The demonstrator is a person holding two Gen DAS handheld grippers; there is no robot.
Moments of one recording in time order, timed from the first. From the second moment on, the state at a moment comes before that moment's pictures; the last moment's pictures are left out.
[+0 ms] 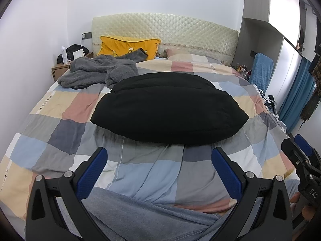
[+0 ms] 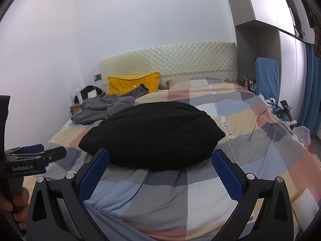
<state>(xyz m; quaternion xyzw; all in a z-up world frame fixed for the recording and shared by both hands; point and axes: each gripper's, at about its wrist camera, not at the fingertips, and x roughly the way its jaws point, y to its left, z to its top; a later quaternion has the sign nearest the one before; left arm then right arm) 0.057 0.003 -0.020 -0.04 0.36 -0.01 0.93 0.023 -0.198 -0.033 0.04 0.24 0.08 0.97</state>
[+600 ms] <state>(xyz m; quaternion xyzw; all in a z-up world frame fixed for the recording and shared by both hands) 0.062 -0.002 -0.017 -0.04 0.36 -0.02 0.93 0.027 -0.204 -0.032 0.05 0.24 0.09 0.97</state>
